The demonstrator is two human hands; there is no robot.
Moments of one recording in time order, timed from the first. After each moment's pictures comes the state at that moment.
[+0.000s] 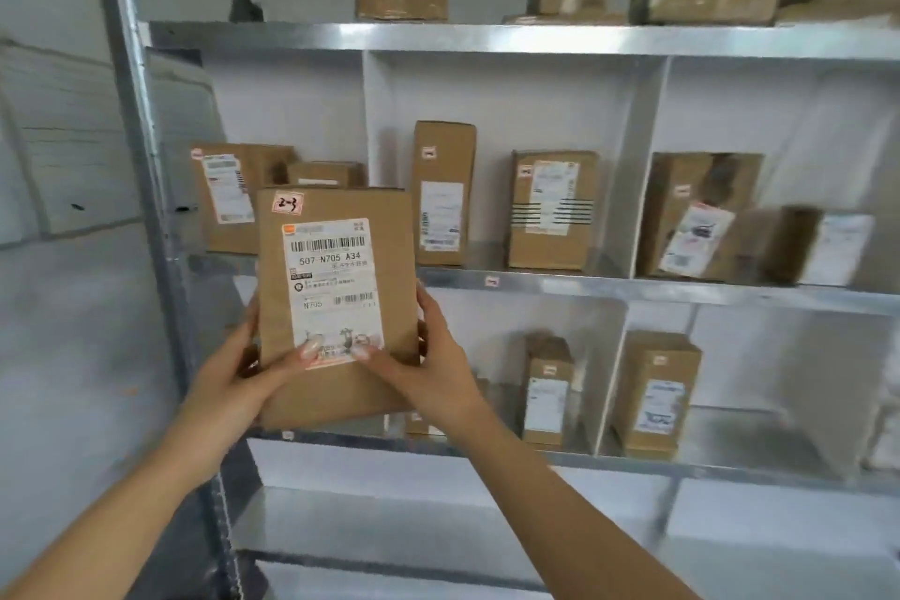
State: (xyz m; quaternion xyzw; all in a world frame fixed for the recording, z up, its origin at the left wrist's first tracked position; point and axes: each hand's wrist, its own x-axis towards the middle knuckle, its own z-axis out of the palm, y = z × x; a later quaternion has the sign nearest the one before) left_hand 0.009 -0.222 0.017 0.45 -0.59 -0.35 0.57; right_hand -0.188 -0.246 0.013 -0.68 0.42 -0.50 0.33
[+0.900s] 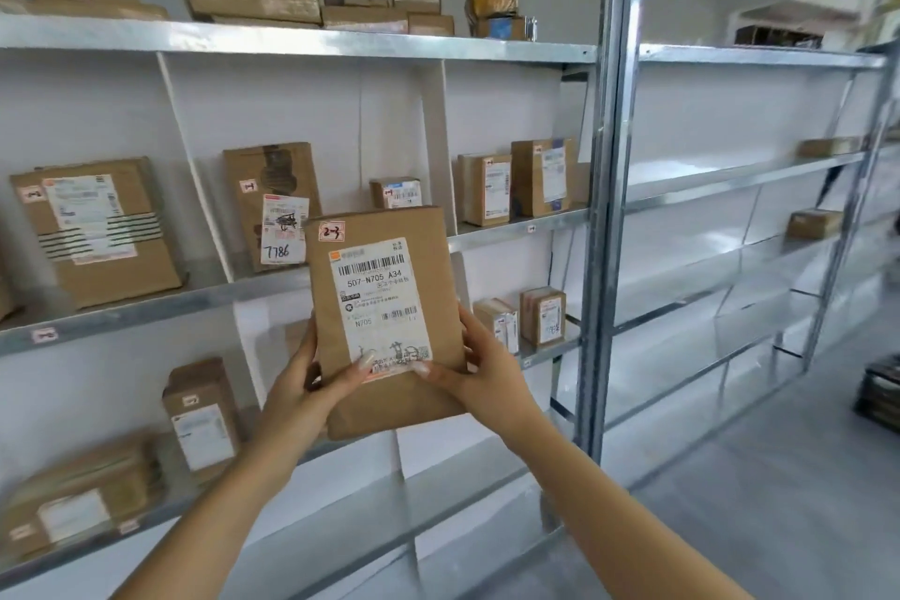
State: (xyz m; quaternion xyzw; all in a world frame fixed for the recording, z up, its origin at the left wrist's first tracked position) left_hand -0.484 -0.151 -0.008 0.30 -0.69 -0.50 0.42; right_hand -0.665 -0.052 -0.017 -0.51 0.58 -0.60 0.21
